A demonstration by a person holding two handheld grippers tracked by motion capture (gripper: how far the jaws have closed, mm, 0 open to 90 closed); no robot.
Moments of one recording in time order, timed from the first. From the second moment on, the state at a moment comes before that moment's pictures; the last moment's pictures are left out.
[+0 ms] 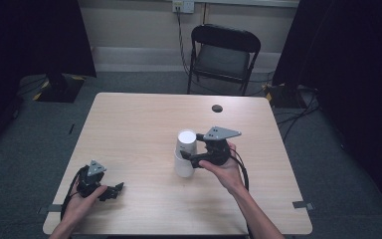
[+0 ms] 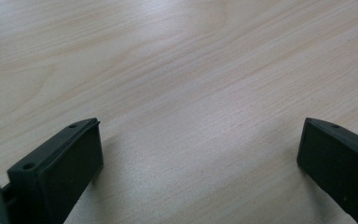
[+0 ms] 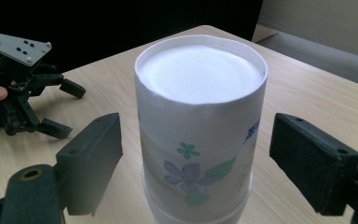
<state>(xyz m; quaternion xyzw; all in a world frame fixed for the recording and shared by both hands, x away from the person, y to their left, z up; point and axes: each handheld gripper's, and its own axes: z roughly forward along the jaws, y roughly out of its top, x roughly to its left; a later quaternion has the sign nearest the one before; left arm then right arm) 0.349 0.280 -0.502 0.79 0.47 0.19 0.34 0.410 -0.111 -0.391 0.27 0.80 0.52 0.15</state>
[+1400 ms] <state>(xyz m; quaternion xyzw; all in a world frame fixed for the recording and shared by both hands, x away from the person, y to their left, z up) 0.349 0.280 -0.502 0.79 0.47 0.19 0.34 0.425 -0.097 -0.403 0.27 0.80 0.52 0.14</state>
